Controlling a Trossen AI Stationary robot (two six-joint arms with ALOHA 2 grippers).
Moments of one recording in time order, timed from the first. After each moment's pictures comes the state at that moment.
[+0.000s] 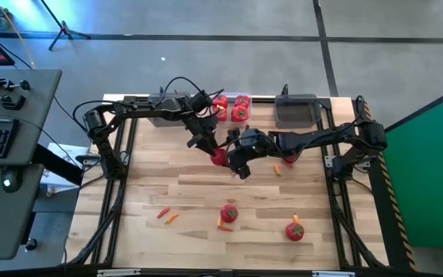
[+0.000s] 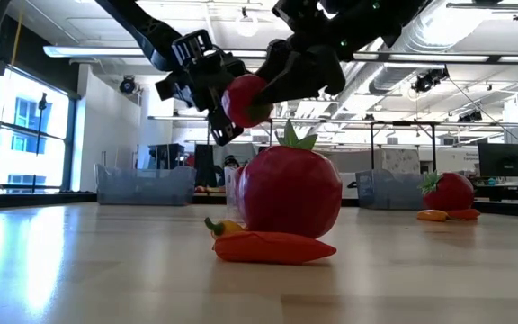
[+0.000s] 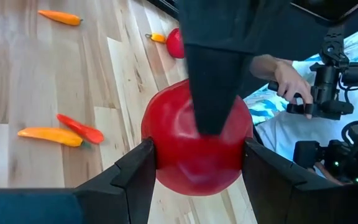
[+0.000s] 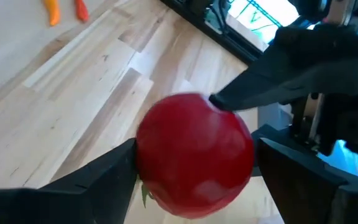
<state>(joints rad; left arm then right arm) 0.49 1.79 1.17 -0.39 1.12 0.13 -0.04 1.63 1.07 0.02 0.01 -0.63</state>
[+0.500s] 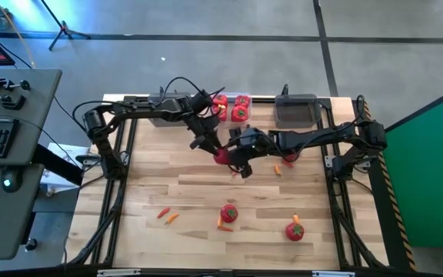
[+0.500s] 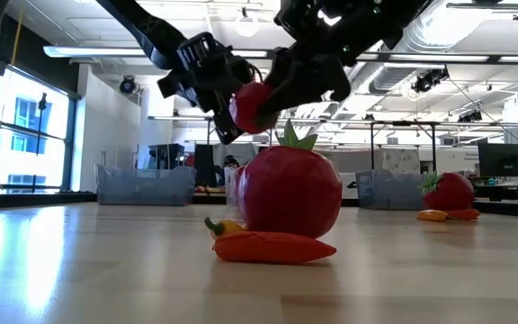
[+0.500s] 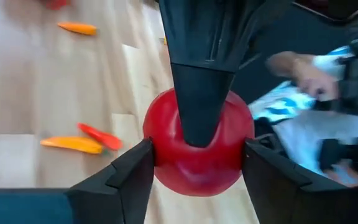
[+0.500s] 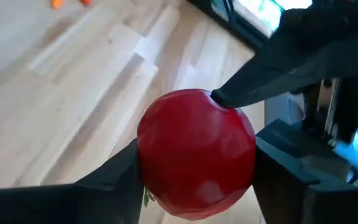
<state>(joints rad) 0.48 1.79 1.17 -0.32 1.02 0.13 -0.05 1.63 1.06 -0.02 0.01 -0.62</state>
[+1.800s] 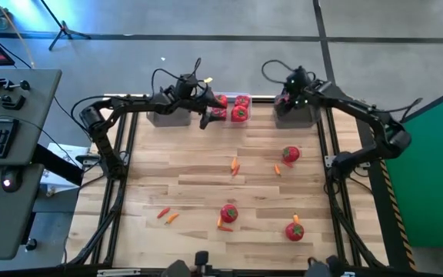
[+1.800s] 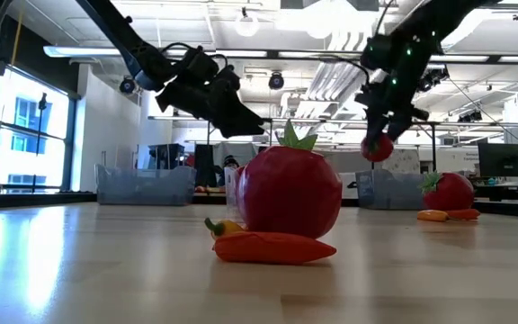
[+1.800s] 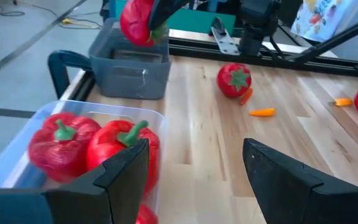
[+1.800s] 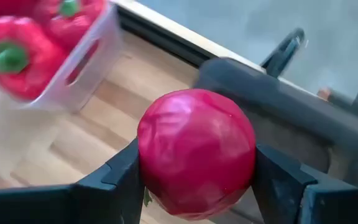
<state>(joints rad) 0.67 1.78 1.06 0.26 0.66 0.20 -0.84 1.38 1.07 -0.72 0.08 0.19</state>
